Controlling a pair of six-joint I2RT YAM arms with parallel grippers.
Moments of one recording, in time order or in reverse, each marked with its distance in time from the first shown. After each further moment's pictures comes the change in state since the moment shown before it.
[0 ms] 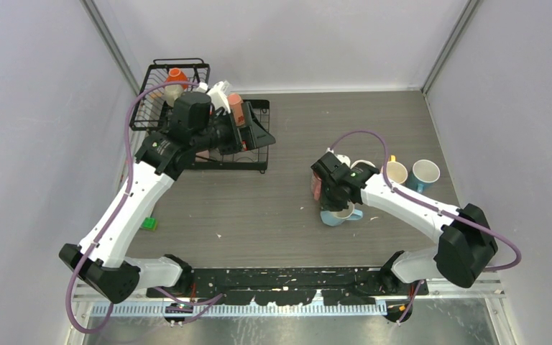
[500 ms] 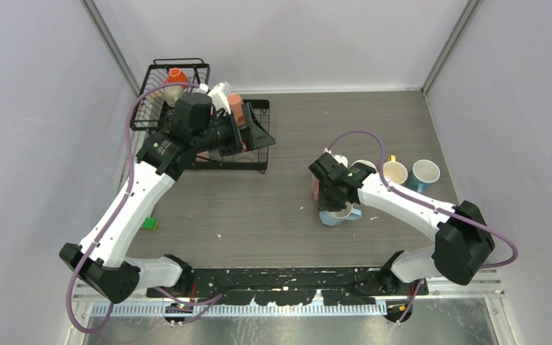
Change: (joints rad) left arm 0.000 0.000 -0.011 0.000 -0.006 0.001; right arm 0.005 0.031 0.000 0.021 0.005 -0.001
